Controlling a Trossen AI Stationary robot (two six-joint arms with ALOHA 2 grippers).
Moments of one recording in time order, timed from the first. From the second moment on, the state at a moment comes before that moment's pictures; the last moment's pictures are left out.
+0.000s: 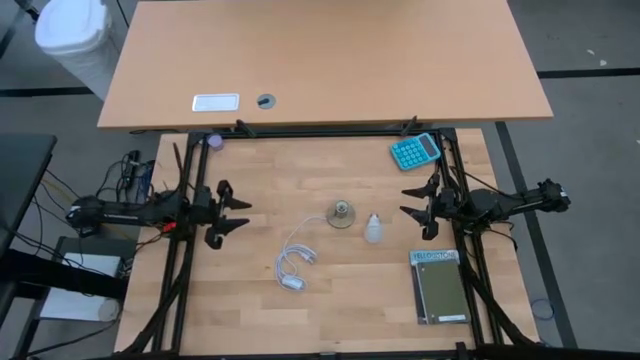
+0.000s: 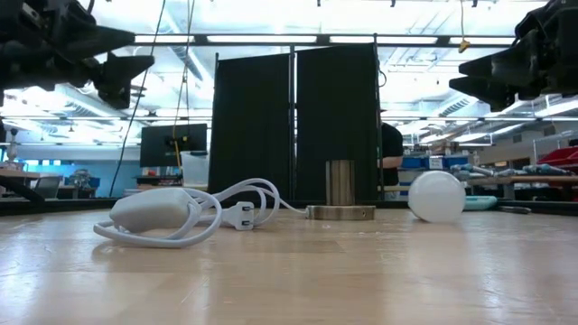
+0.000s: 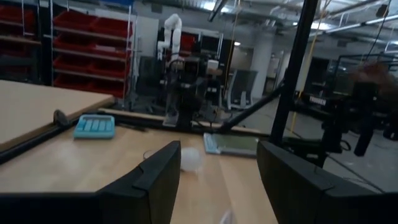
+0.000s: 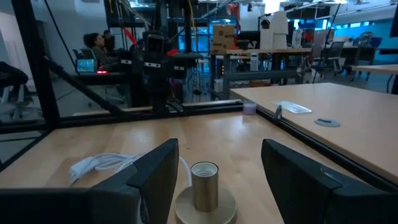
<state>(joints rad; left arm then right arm) -0.07 0.12 0.01 0.26 -0.03 -0.17 0.22 0.01 0.01 0.08 0.45 0.00</state>
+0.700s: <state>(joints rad) -0.07 0.00 0.01 0.01 -0.03 -0.17 0.22 0.01 0.01 0.08 0.45 0.00</state>
